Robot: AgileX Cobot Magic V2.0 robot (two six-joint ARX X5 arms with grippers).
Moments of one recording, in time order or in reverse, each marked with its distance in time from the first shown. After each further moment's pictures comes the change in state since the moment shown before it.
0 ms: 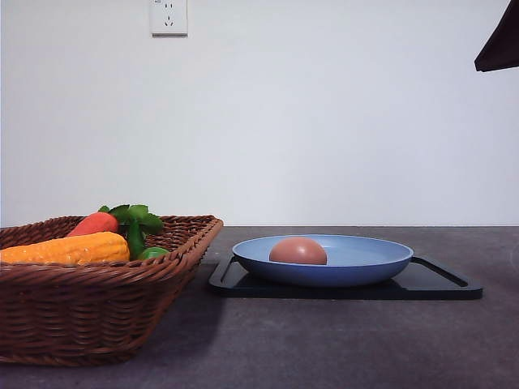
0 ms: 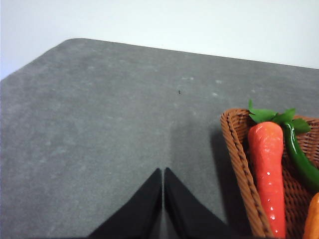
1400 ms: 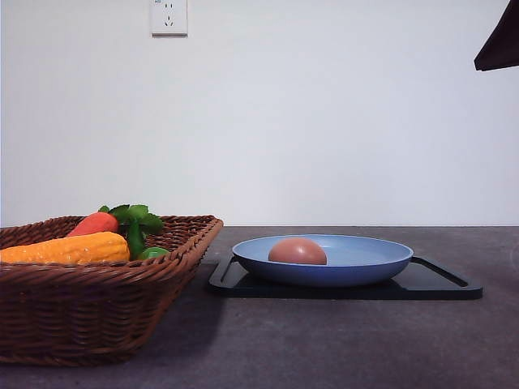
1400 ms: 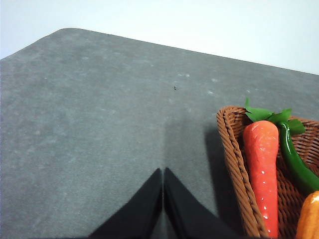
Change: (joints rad) left_arx 0.000 0.001 -0.025 0.027 0.017 -0.056; right_arx 0.000 0.000 0.000 0.012 0.000 -0.011
